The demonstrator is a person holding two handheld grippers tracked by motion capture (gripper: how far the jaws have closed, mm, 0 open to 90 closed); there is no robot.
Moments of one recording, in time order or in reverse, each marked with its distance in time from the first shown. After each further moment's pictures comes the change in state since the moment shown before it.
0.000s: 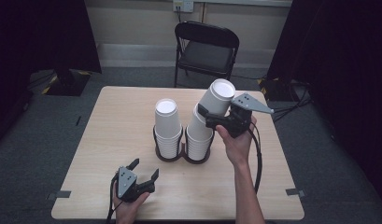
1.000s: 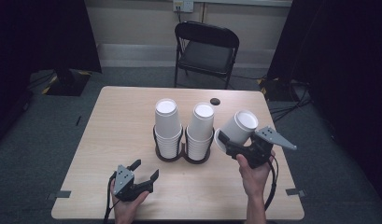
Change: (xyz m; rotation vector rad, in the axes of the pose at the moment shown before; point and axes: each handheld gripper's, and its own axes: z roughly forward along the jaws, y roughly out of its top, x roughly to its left) left arm 0.007 0.002 -0.002 0.014 -0.091 -0.081; right arm -0.011 -0.063 -0.070 0.026 -0.088 0.147
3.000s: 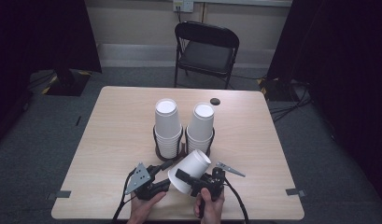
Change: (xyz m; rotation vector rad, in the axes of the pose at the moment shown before) left arm -0.036 0.012 0.031 -0.144 -0.352 0.061; right arm 0.065 -0.136 0.041 0.139 0.457 0.591
